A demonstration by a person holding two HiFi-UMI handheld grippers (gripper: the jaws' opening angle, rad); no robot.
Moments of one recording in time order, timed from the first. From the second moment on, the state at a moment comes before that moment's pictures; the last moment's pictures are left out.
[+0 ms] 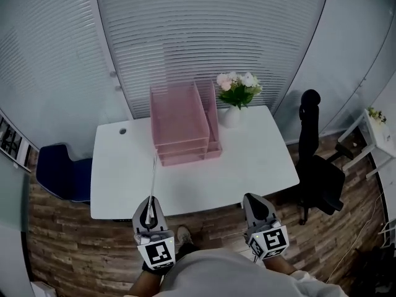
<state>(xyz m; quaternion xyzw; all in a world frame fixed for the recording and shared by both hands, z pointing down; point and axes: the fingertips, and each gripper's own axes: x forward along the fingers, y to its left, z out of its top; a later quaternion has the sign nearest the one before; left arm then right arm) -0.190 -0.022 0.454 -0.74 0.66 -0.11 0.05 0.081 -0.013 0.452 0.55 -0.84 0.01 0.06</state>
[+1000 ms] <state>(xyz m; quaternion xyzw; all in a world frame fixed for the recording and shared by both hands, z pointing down) -0.122 -0.287 0.437 -0.63 0.56 -0.43 0.32 0.106 -0.144 0.454 0.55 -0.84 0.04 0.05</state>
